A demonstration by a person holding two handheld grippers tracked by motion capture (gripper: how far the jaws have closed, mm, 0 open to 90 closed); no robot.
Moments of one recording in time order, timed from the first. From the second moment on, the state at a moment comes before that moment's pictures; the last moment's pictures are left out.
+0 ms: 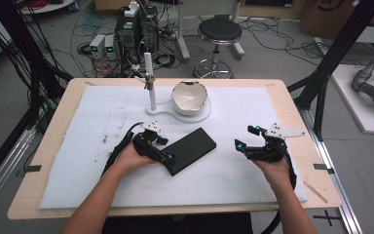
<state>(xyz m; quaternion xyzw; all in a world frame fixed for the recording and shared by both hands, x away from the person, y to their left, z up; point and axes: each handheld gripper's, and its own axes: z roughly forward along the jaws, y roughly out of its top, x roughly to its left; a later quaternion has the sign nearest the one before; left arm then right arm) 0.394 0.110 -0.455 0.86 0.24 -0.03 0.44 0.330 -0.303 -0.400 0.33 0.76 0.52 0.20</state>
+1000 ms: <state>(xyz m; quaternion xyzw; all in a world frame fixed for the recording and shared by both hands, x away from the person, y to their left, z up) 0.392 0.123 -0.441 0.83 0.22 -0.07 0.51 0.329 -0.304 -0.399 0.33 0.76 0.52 0.20</state>
